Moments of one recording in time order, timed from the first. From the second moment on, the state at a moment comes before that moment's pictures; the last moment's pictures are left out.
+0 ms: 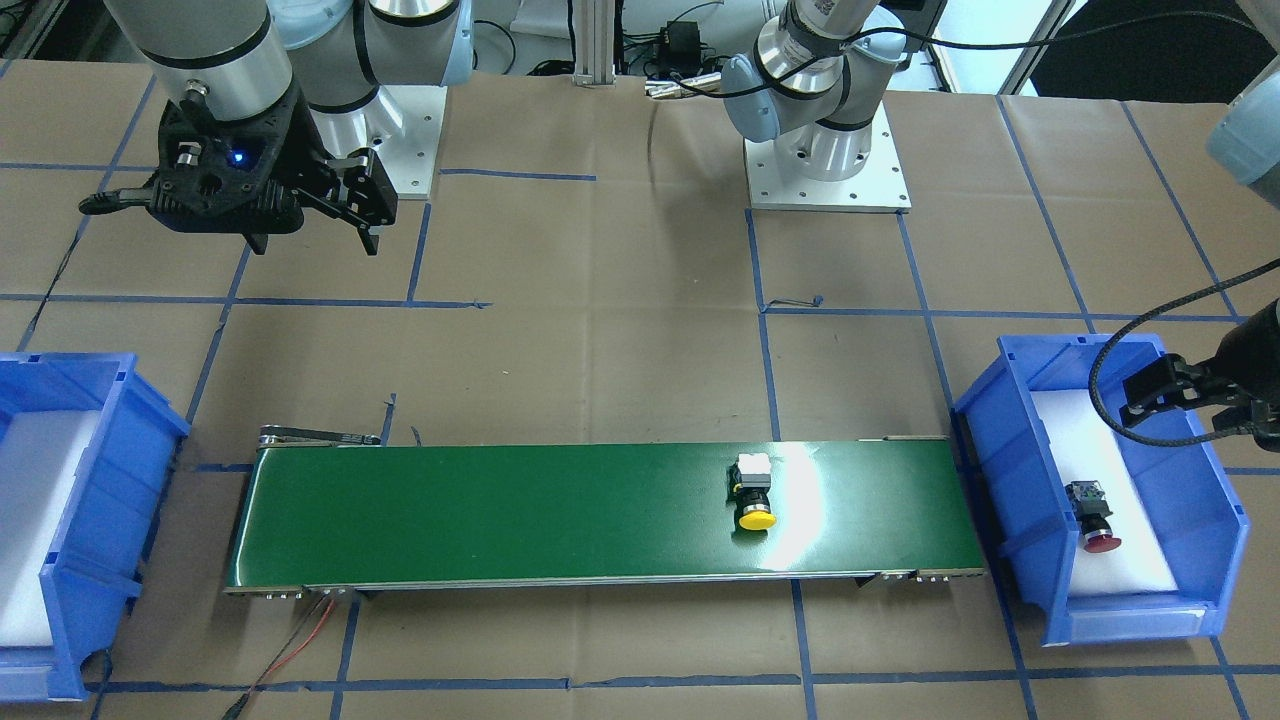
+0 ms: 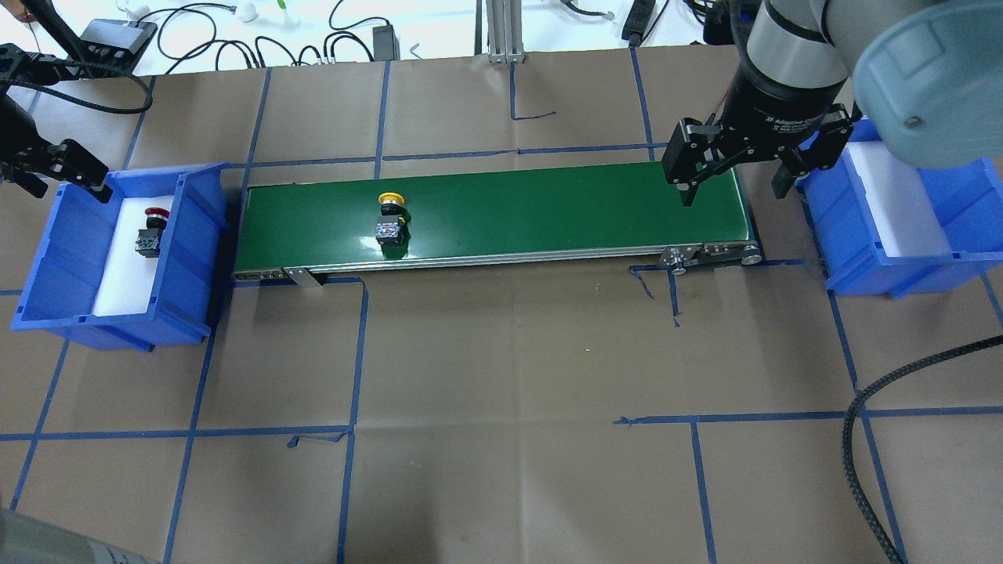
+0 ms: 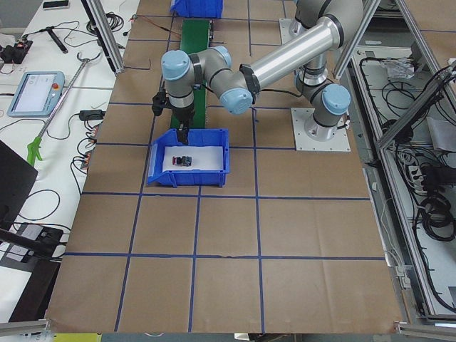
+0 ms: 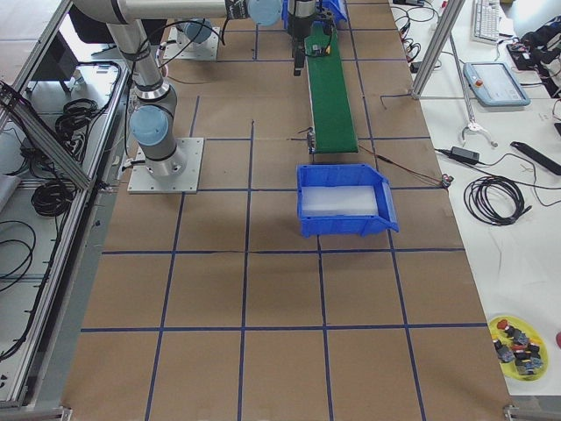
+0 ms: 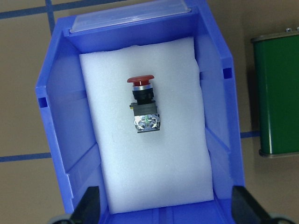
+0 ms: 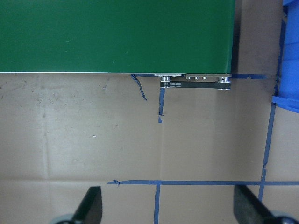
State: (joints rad) left arm -1.05 -1.89 -1.51 -1.31 1.60 0.64; right arm 1.61 -1.57 1.58 -1.55 -1.60 0.01
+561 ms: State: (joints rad) left arm -1.04 -2.01 -1.53 -1.16 1.59 0.64; right arm 1.61 -1.57 1.59 -1.55 -1.59 0.01
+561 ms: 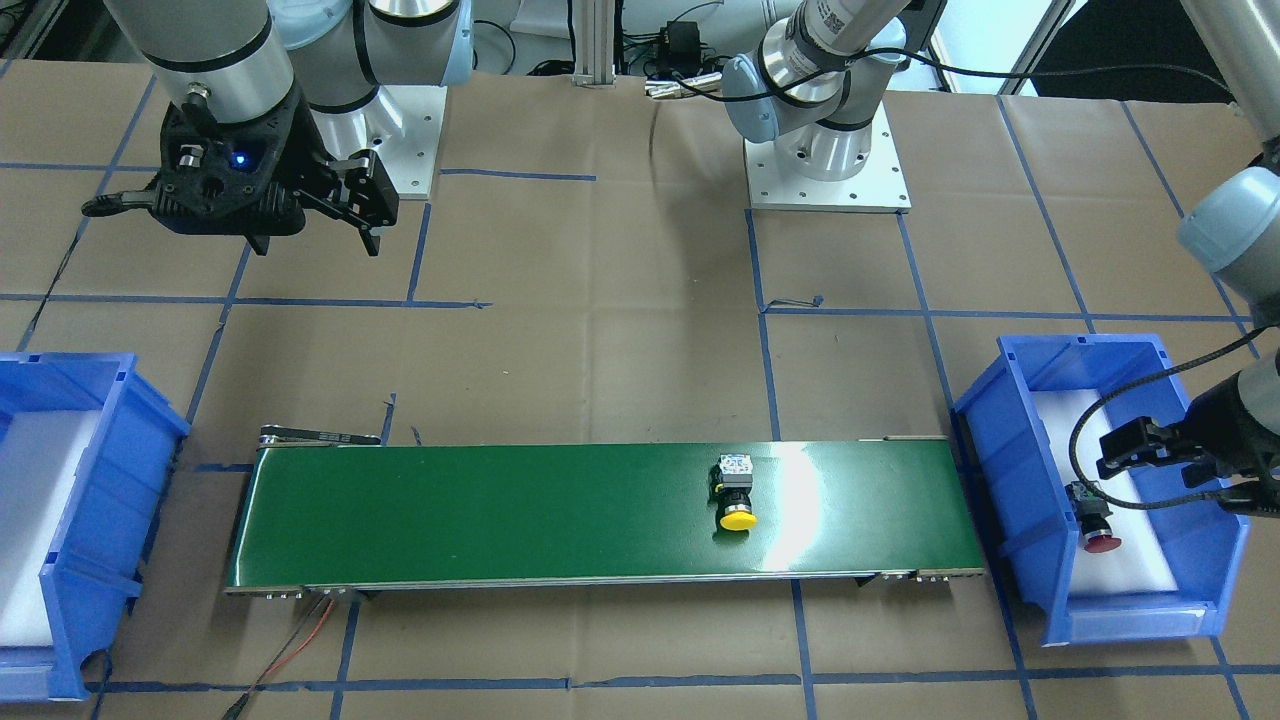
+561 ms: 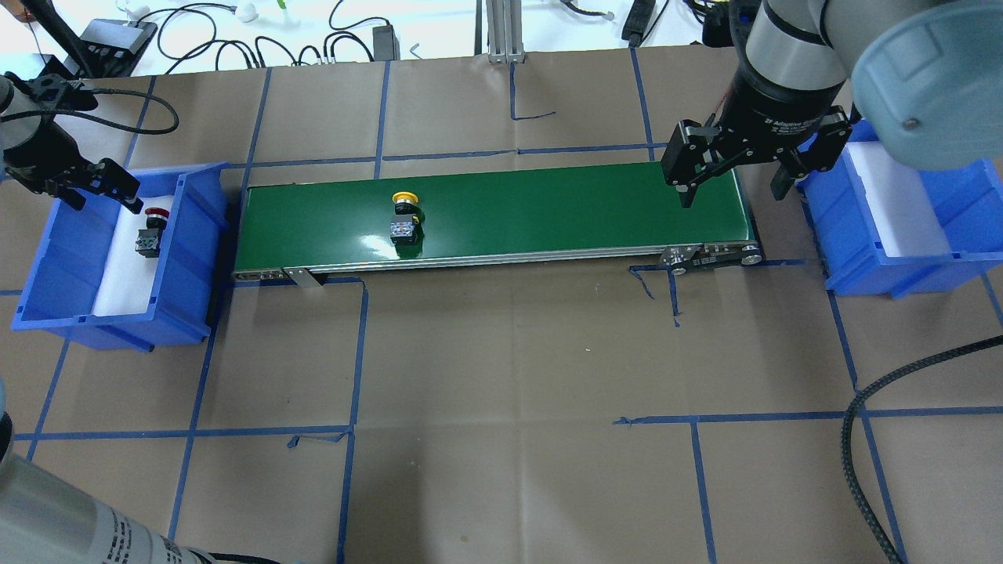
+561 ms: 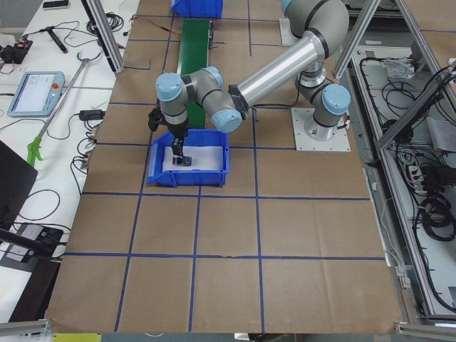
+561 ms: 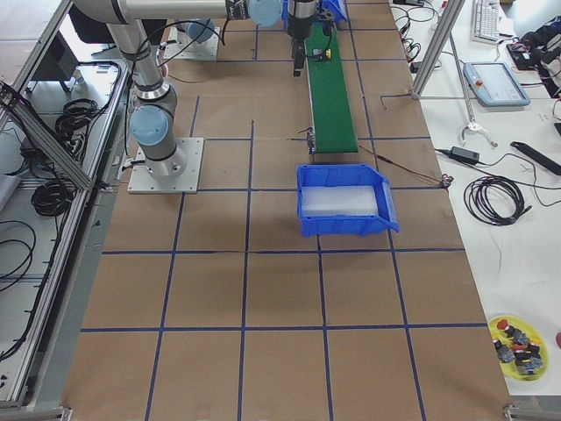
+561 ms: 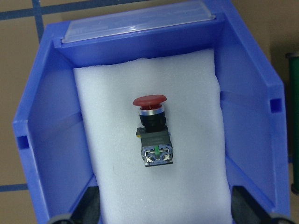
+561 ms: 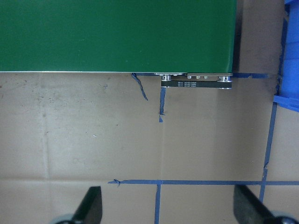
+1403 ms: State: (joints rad) left arm -1.04 -2.10 -1.60 -1.01 1.59 0.65; right arm 1.62 -1.57 1.59 -1.55 -1.59 0.01
